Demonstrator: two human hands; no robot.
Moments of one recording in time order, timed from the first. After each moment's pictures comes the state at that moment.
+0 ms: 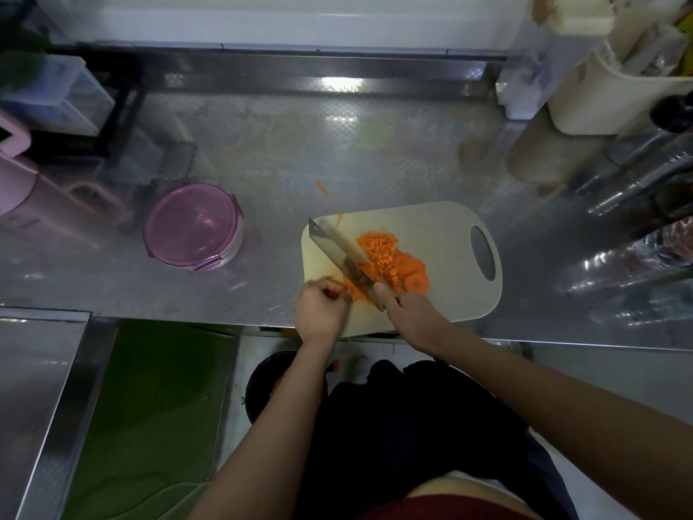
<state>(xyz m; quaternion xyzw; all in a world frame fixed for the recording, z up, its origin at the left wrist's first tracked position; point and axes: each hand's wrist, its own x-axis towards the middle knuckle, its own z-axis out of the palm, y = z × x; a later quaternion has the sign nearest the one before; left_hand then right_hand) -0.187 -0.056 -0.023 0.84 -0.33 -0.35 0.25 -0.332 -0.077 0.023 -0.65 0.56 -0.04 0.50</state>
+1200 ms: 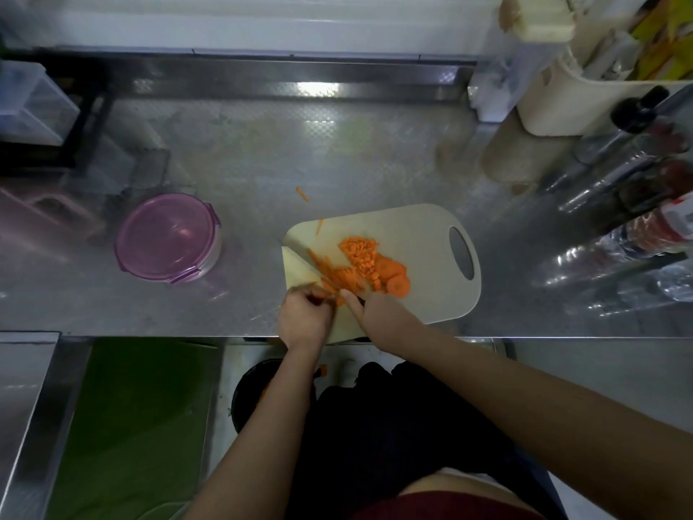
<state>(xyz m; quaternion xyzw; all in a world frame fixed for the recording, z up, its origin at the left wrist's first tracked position) -0.191 -0.055 -0.011 0.84 -0.32 -0.35 0.24 -0.308 -0.082 0.029 -0.64 0.61 0.05 0.46</state>
